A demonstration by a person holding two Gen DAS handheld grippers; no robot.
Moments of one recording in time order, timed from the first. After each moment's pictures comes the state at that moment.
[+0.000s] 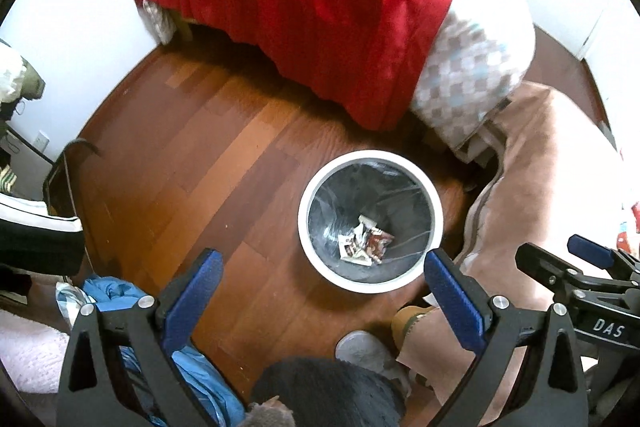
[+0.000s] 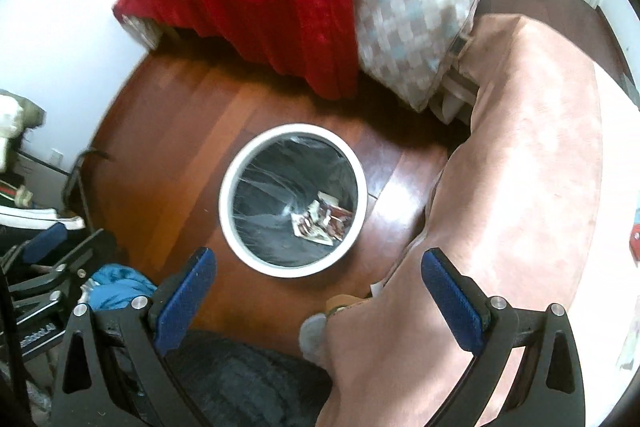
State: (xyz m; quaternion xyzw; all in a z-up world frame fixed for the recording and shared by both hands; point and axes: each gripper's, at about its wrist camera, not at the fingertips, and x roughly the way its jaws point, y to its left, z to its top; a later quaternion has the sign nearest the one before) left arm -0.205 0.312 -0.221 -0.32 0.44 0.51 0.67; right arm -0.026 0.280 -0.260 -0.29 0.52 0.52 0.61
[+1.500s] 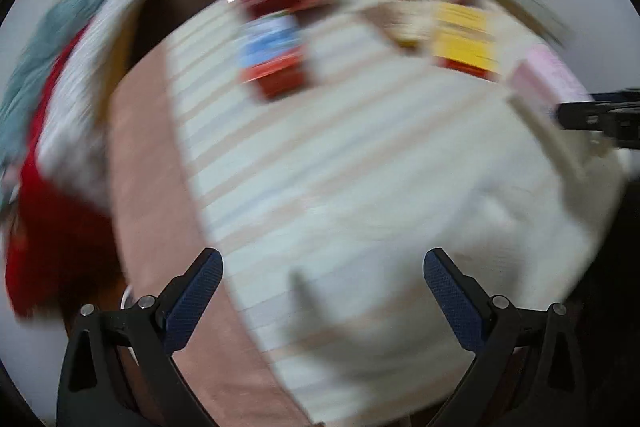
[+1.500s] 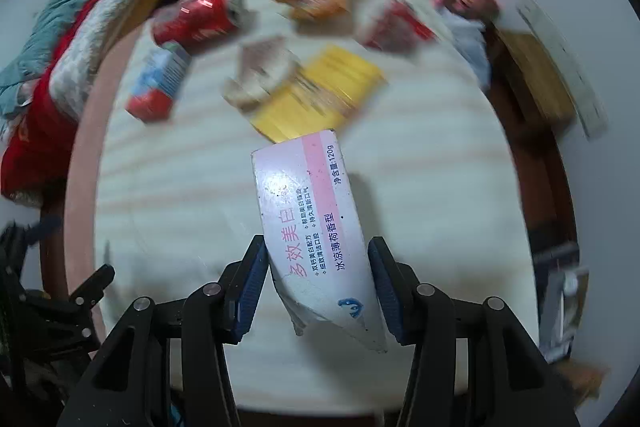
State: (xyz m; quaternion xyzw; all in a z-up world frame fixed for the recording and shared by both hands) left arm 0.176 0.011 -0.272 0.03 0.61 0.10 0.79; right arm 0.324 -0.154 -0.257 -0.12 0.60 0.25 0.75
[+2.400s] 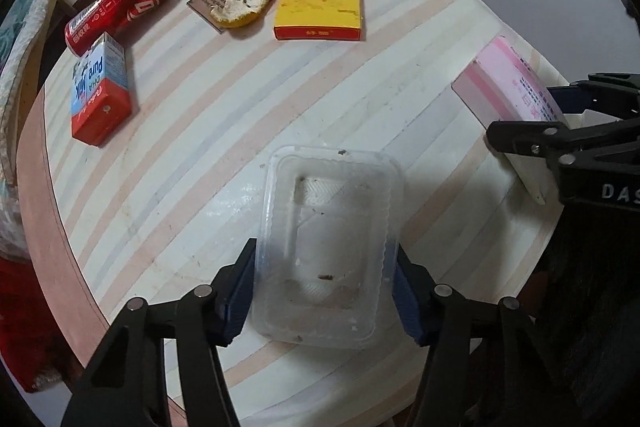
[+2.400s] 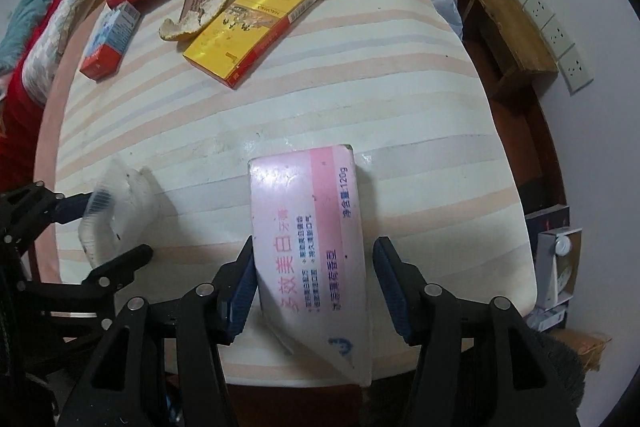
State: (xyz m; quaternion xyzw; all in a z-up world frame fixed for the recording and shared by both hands) left arm 0.236 -0.045 -0.311 0.03 0.65 -0.02 0.76; right arm 0.323 -0.177 -0.297 -0.14 0.63 0.21 0.73
